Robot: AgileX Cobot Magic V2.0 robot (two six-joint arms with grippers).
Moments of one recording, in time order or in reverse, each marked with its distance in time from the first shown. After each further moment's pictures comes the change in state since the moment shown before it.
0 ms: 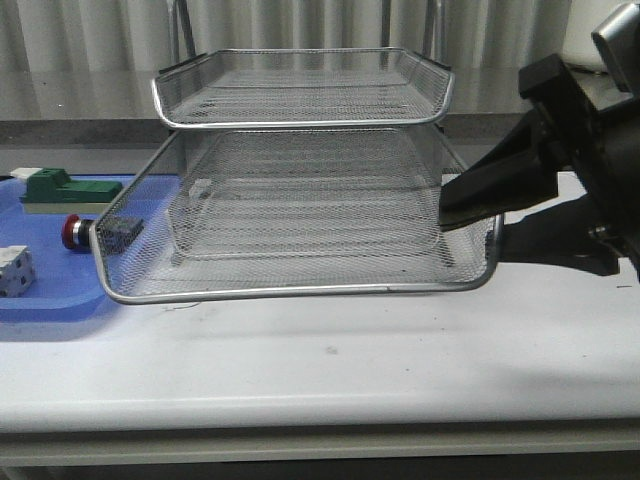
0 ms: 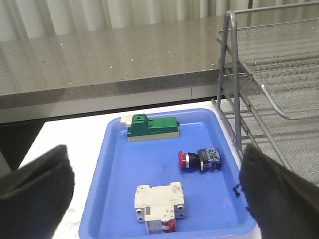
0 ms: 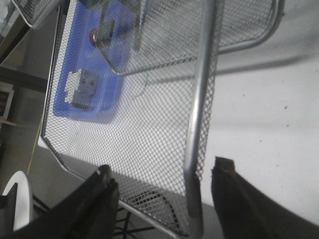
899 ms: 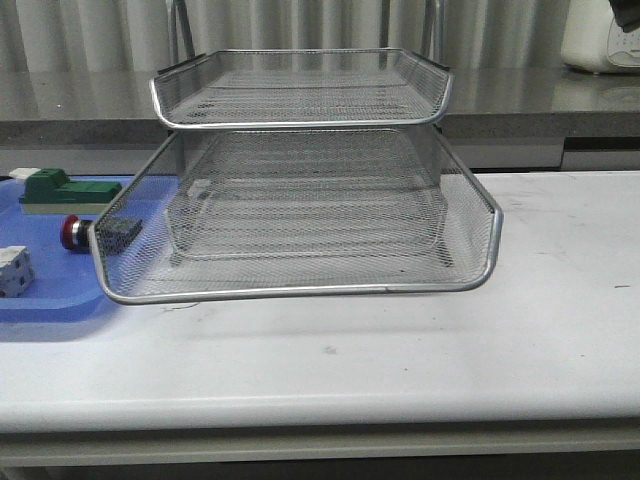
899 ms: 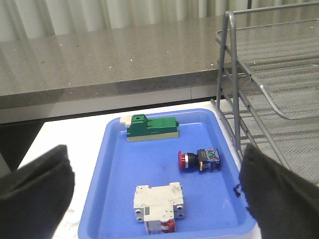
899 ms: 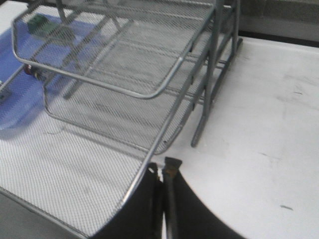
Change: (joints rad) left arm 0.000 0.000 0.000 0.000 0.000 0.000; right arm -0.029 -0.421 -0.296 -1.057 -0.170 0.581
